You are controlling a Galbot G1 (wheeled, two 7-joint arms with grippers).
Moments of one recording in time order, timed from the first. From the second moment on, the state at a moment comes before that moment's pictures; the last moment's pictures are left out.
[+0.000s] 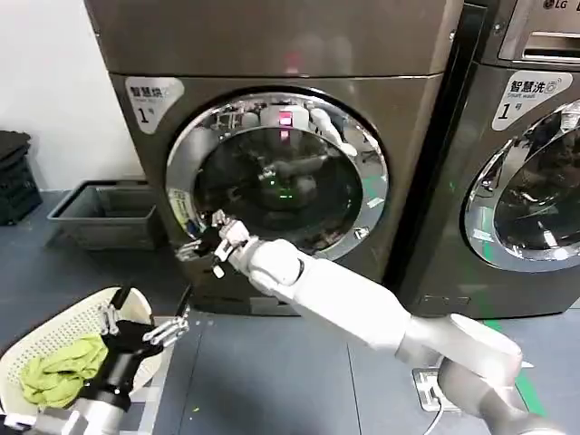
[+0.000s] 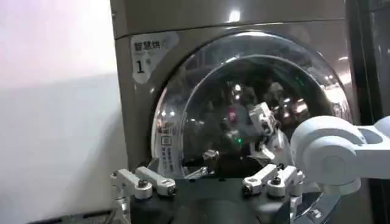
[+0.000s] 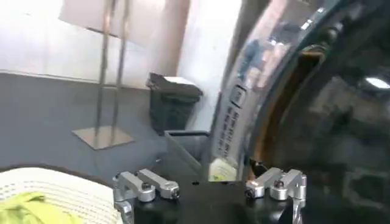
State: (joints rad) left arm 1.63 -1.41 -0.71 -2.43 -0.14 0.15 0.19; right arm -0.07 1.34 -0.68 1.36 0.70 -0.19 -0.08
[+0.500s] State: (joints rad) left arm 1.64 -1.41 -0.72 -2.43 -0.15 0.15 0.19; right arm -0.12 1.28 -0.69 1.46 0.71 -0.15 -0.13
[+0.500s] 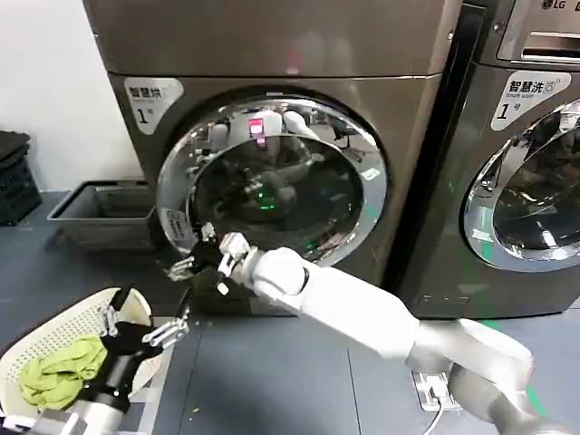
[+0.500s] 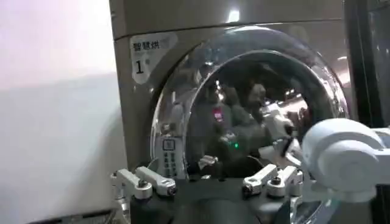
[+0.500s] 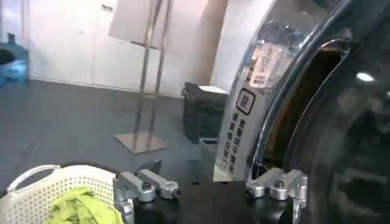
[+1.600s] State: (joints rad) left arm 1.57 -1.26 -1.17 -2.24 -0.50 0.09 0.38; right arm -0.20 0.98 -0.71 1.82 0.71 -0.04 -0.32
